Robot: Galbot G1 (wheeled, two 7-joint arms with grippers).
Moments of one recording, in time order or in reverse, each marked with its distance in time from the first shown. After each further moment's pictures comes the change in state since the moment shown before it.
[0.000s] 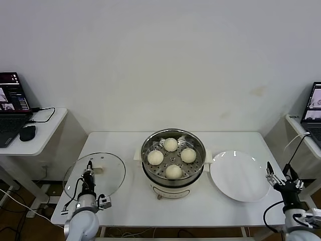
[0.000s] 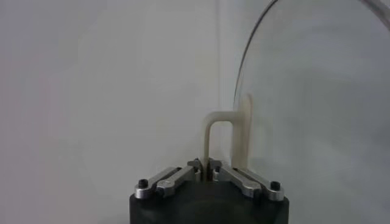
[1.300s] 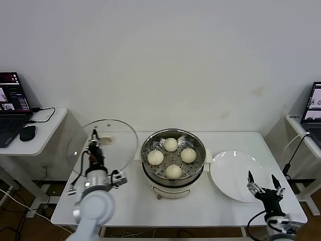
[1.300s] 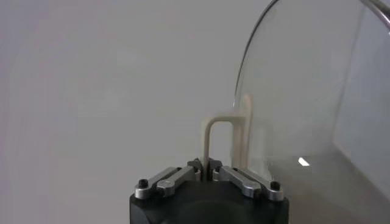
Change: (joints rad) left arm -0.130 -0.066 0.161 -0.337 0.201 0.198 0.286; right arm -0.052 0.159 -0.071 0.129 -0.250 -0.144 0.044
